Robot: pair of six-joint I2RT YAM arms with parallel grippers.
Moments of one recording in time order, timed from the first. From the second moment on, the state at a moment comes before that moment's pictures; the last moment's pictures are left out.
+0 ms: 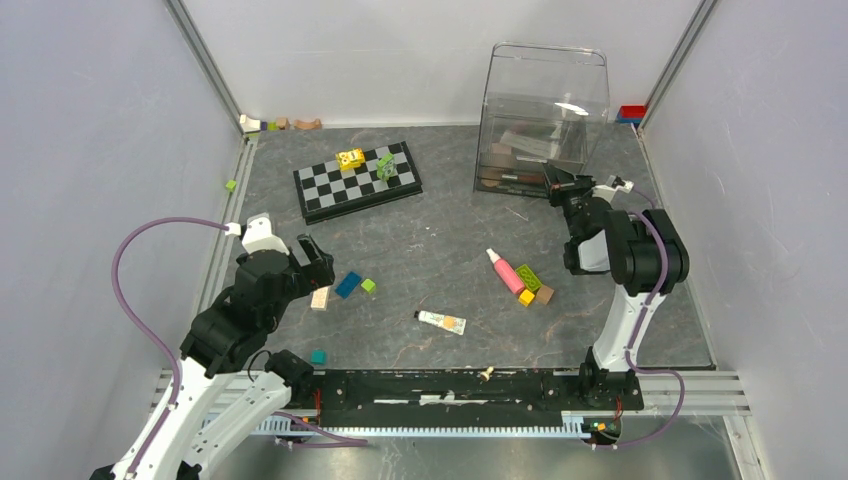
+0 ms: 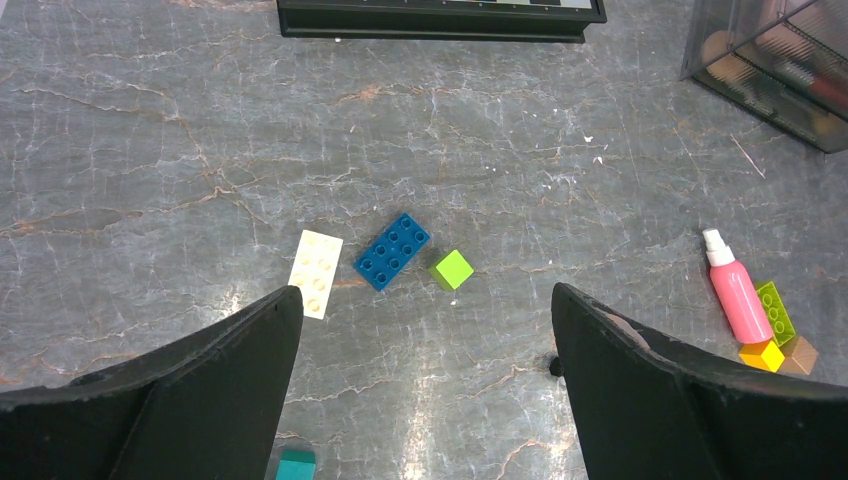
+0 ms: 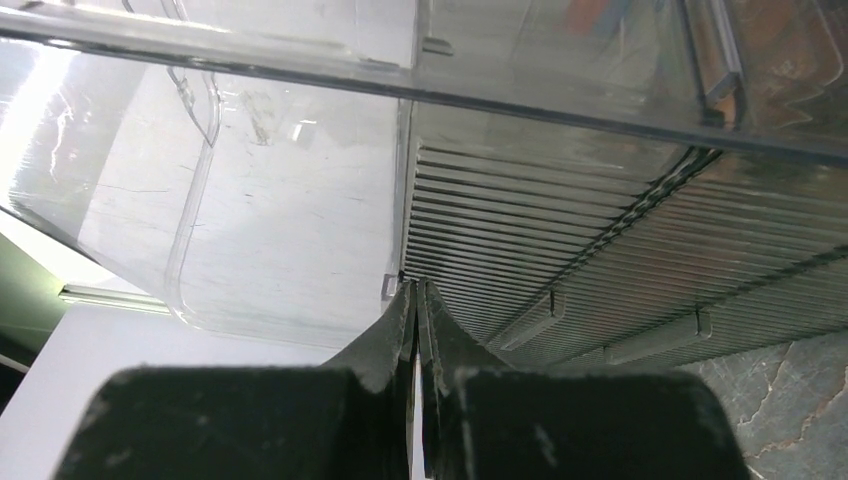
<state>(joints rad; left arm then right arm) -0.53 0.53 0.86 -0.88 -0.45 -0.60 0.01 1.97 0.66 1.45 -0.10 1.45</state>
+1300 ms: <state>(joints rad) -0.53 0.53 0.86 -0.88 -0.45 -0.60 0.01 1.64 0.84 1.47 -0.09 1.35</state>
